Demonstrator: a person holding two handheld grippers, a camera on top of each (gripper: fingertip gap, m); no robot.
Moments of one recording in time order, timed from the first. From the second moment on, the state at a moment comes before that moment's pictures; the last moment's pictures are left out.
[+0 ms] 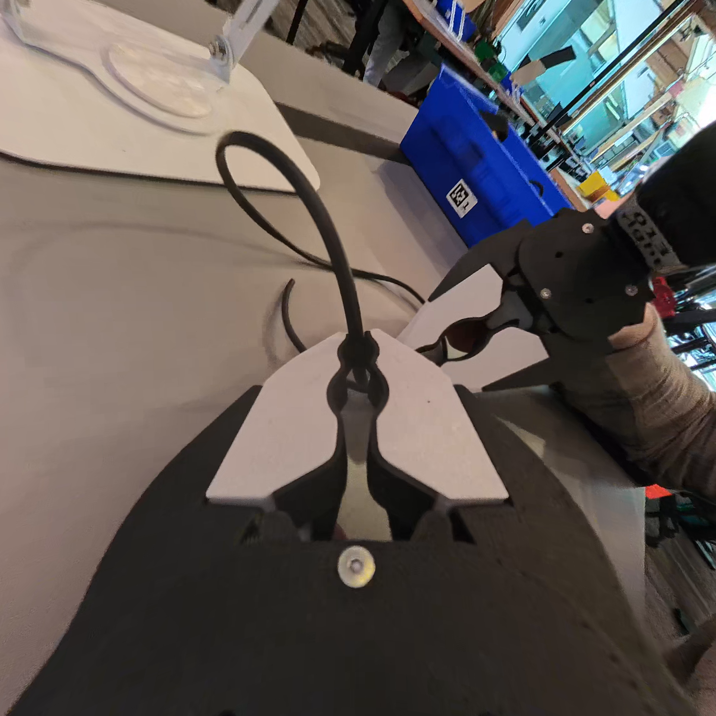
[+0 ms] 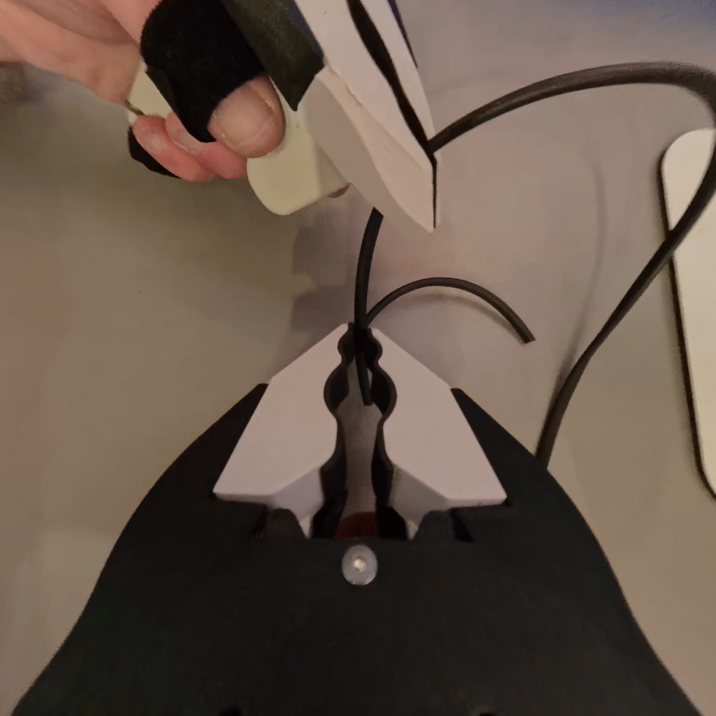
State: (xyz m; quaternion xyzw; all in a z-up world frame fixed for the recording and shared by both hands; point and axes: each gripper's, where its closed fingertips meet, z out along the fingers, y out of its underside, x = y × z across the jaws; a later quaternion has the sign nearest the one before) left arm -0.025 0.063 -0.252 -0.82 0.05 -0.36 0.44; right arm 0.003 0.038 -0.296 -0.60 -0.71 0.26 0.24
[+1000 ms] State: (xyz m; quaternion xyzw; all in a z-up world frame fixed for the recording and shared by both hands) left arm 0.011 0.035 -0.157 -0.45 0.57 0.38 0.57; right arm 0.029 -0.011 -0.171 -0.51 -0.65 0.53 0.17
